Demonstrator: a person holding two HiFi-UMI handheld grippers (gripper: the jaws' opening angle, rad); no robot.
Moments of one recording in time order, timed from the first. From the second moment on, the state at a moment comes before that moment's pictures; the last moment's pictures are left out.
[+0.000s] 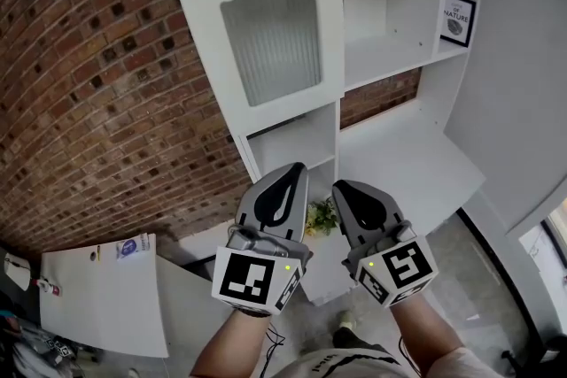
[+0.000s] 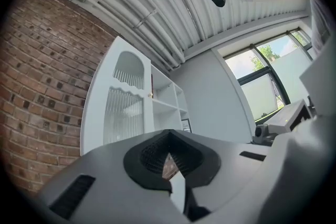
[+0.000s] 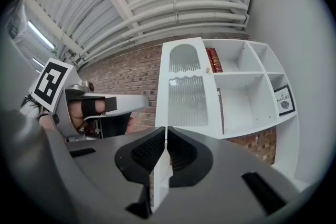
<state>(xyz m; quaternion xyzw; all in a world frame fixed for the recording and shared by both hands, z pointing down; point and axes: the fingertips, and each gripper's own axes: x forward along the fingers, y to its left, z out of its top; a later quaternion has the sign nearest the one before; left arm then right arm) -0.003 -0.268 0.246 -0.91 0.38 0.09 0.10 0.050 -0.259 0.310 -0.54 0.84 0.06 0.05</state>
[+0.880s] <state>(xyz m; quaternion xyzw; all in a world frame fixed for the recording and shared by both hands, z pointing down) -0.064 -0.172 0.294 -0.93 0.35 0.08 0.06 -0.024 -0.169 0.333 -0.54 0.84 0.05 0.02</state>
